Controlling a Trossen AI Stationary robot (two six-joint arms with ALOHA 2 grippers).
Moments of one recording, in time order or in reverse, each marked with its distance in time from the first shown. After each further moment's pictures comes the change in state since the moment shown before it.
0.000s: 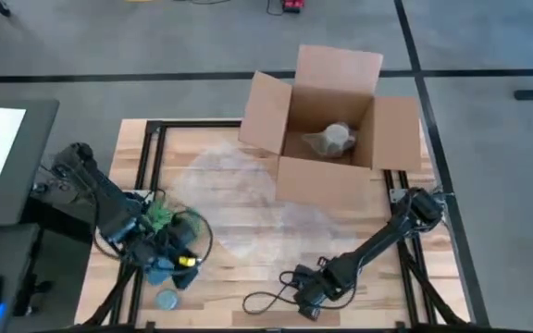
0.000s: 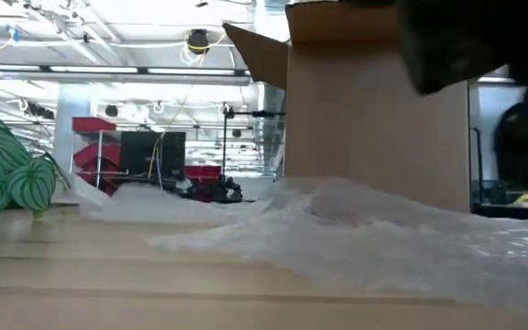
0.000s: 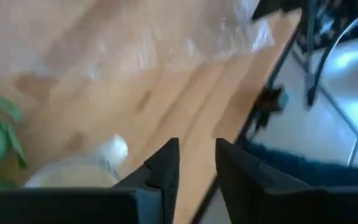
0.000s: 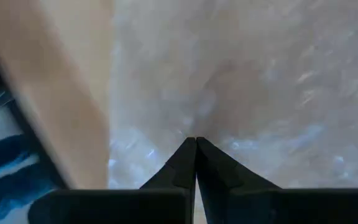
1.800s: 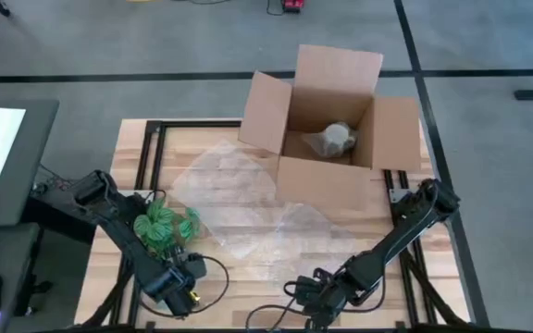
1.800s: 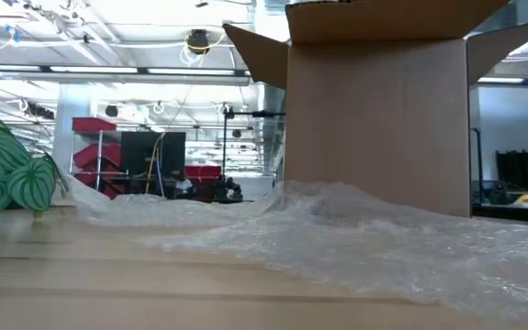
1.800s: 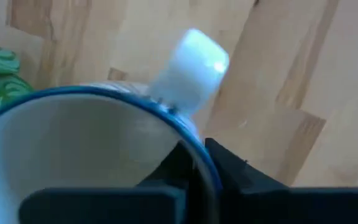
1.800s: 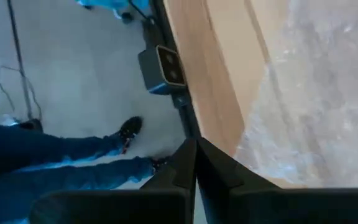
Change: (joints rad) left arm -0.060 0.379 -0.102 0.001 0.152 0.240; right arm 0.038 -0.142 0.154 0.015 0.072 -0.060
